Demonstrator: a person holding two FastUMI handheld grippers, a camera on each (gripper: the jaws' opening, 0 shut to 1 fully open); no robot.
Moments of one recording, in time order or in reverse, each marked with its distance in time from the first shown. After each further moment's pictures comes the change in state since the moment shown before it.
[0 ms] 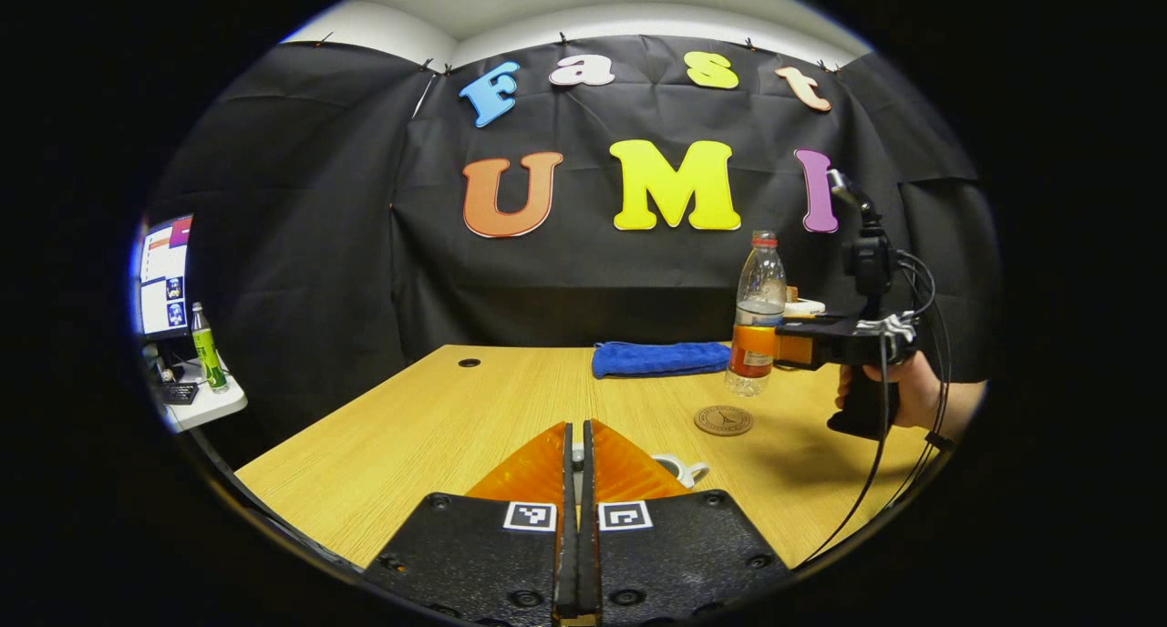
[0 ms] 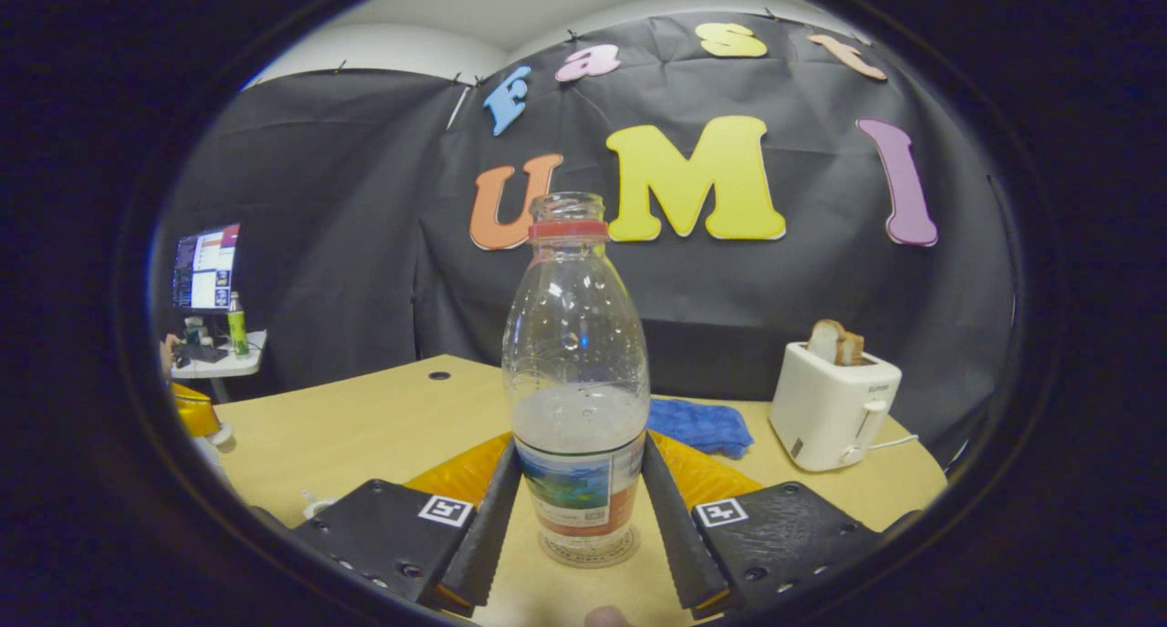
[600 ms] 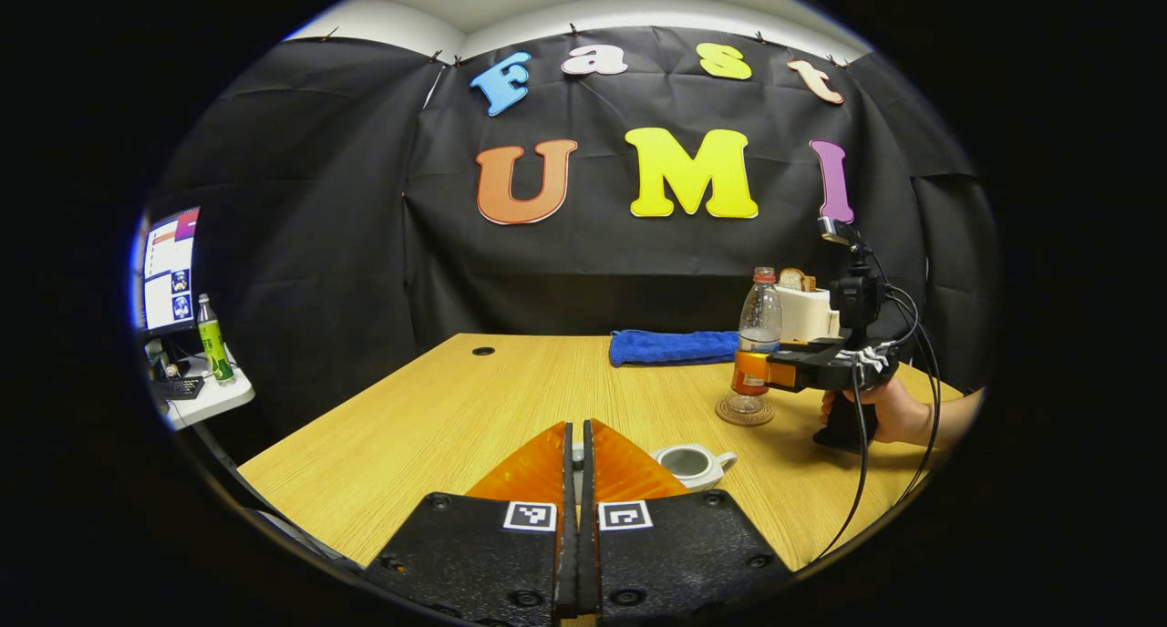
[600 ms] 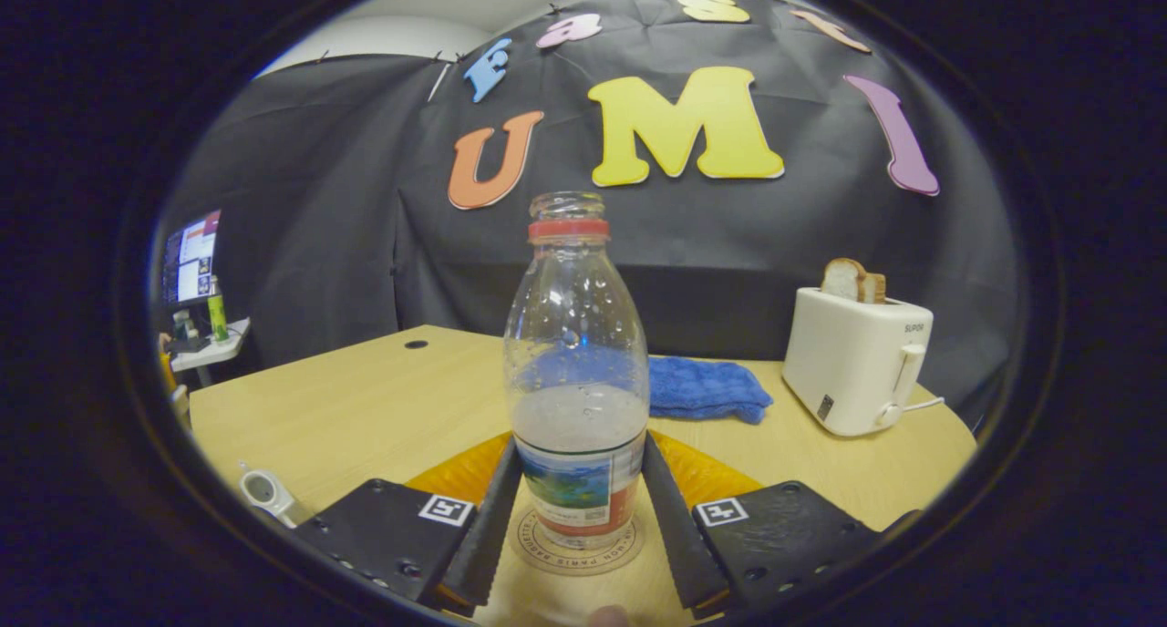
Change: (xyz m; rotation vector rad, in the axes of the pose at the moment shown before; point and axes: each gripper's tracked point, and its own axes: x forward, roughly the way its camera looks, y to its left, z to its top) left arm 0.007 0.013 -0.013 -0.008 0.033 0.028; right arm 0.036 -0.009 -0.047 0.028 0.063 -0.027
